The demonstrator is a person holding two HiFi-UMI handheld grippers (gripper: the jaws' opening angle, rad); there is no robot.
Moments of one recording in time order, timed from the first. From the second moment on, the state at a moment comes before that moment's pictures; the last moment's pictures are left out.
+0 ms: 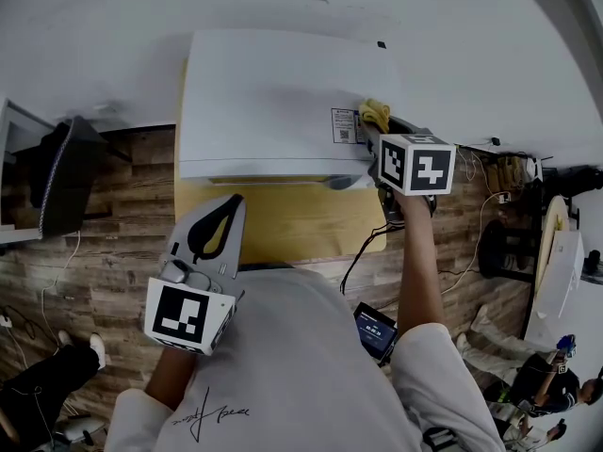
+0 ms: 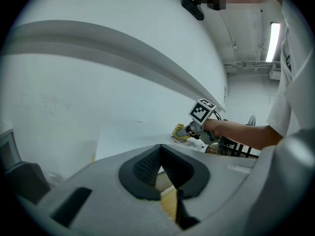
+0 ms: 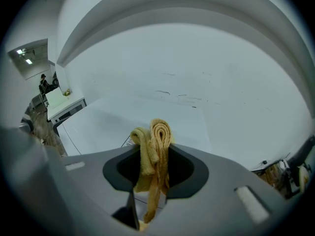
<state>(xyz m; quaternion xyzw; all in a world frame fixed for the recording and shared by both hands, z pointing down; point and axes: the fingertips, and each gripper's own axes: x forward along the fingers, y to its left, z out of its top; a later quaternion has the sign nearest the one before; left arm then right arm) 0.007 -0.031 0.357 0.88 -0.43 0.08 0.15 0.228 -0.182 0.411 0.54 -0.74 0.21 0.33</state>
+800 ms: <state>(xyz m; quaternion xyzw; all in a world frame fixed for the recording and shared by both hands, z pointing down) -0.004 -0.021 0.355 0.88 -0.44 0.07 0.15 0.159 -0.172 0.409 0.50 -0.78 0.21 0.31</state>
